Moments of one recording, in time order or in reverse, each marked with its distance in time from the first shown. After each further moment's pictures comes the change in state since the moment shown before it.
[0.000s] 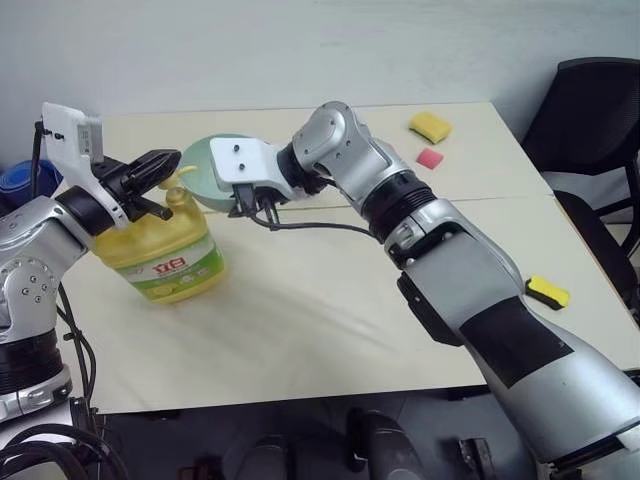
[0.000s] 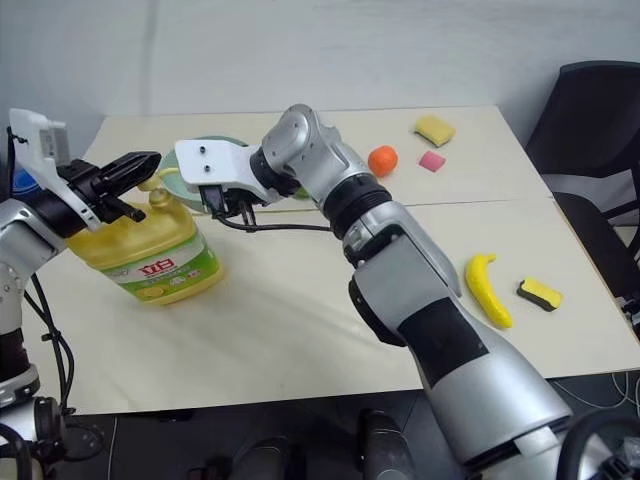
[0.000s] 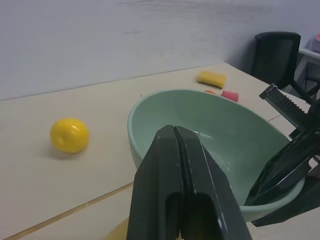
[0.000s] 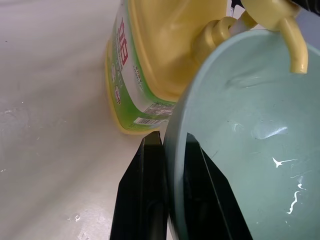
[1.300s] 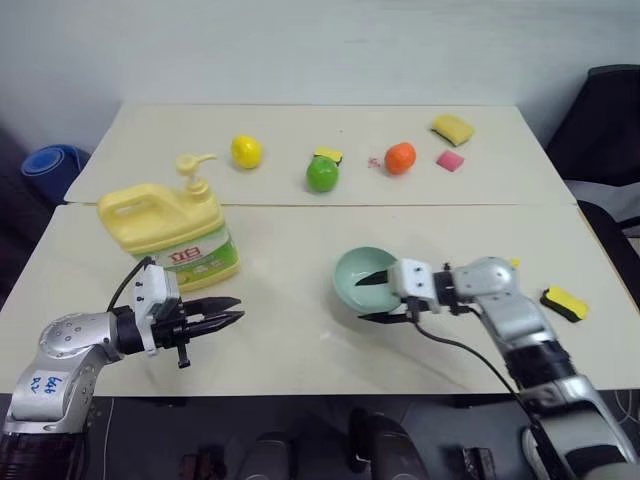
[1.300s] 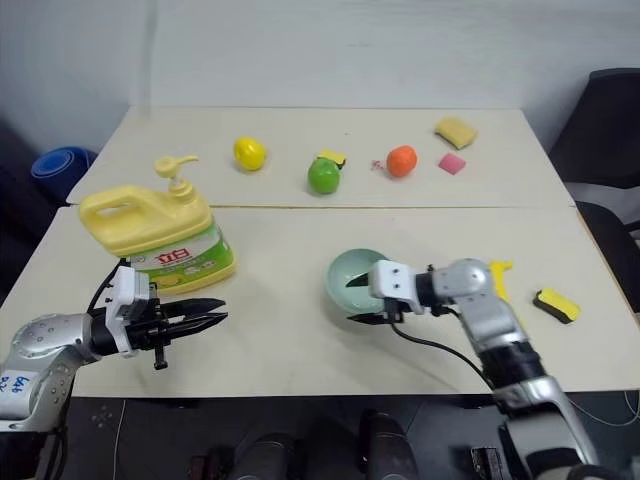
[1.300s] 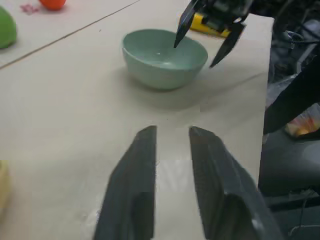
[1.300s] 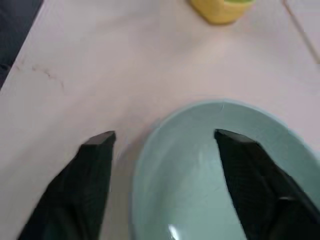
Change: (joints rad) left arm 0.549 -0.033 -0.166 -0.035 0.202 -0.611 -0.622; right arm 1.155 -0.609 -0.230 -1.063 0.299 0.030 0.087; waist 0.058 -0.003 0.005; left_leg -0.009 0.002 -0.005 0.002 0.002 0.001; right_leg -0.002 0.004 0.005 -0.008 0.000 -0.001
